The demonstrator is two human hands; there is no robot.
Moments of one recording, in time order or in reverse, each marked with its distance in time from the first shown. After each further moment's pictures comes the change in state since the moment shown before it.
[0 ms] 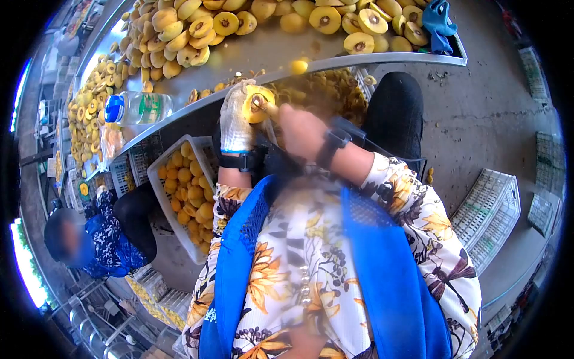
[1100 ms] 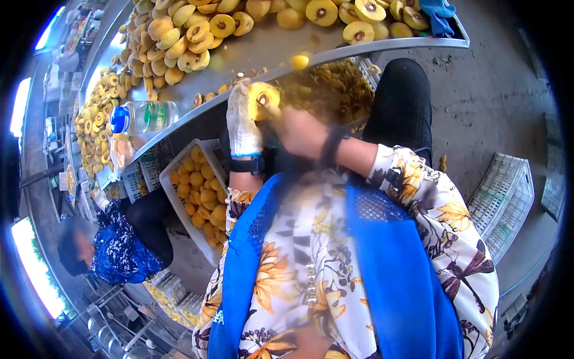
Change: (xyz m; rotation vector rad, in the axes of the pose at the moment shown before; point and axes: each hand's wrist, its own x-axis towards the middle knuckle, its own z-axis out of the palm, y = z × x) left_hand 0.002 -0.017 0.002 0.187 0.151 0.255; right_hand -0.003 -0.015 -0.001 0.217 -0.029 0.053
